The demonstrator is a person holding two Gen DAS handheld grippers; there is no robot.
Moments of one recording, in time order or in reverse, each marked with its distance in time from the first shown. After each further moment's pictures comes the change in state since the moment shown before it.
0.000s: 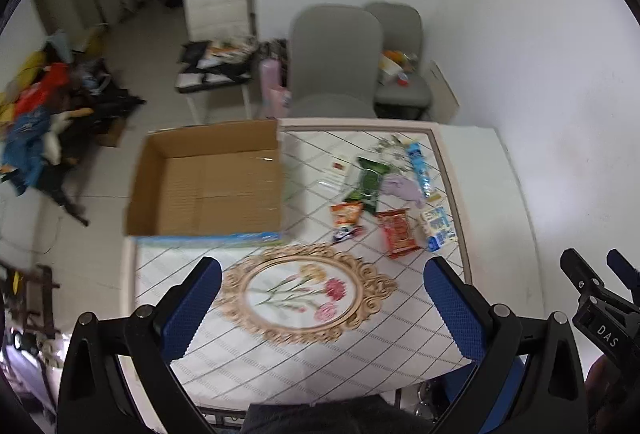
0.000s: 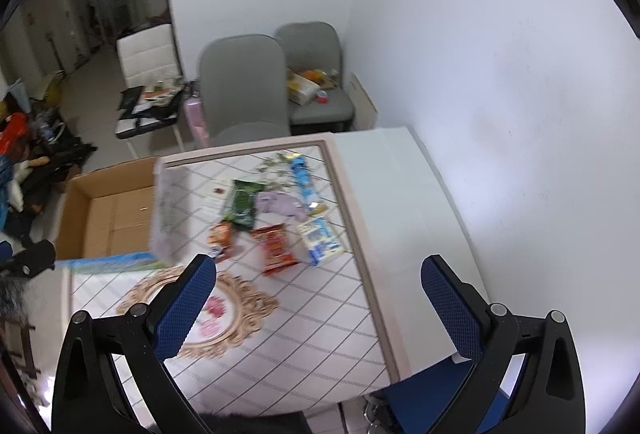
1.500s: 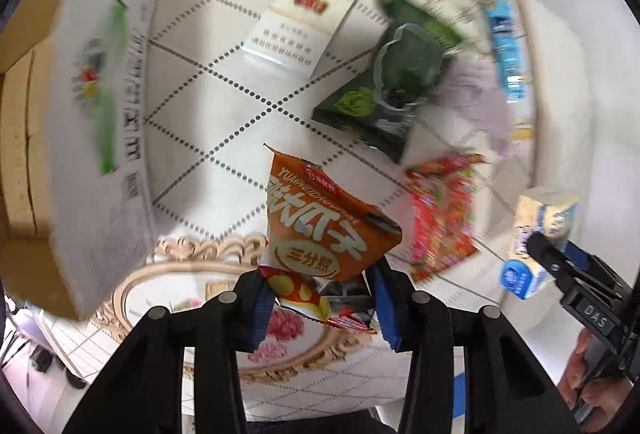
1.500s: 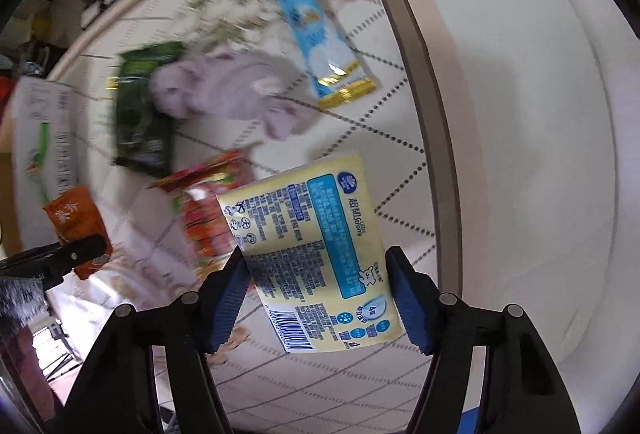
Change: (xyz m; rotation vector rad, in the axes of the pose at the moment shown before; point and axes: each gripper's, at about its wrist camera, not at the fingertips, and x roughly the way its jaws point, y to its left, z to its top) left arm 0.305 -0.033 0.000 -0.096 0.604 -0.097; right arm 0.388 0.019 0.004 -0.029 0.625 0.257
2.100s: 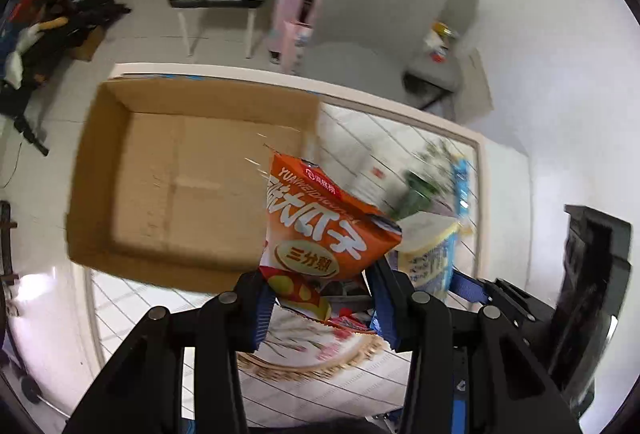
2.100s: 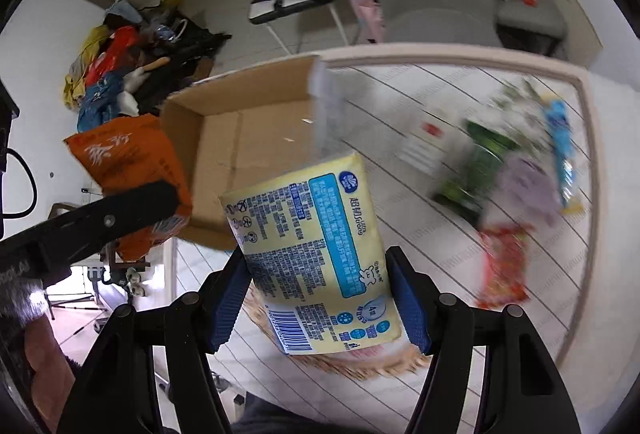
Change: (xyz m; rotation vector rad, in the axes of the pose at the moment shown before) left arm -0.225 0.170 -0.022 -0.126 -0.354 -0.078; right arm -0.123 0.279 -0.021 -0.308 -0.139 0.267
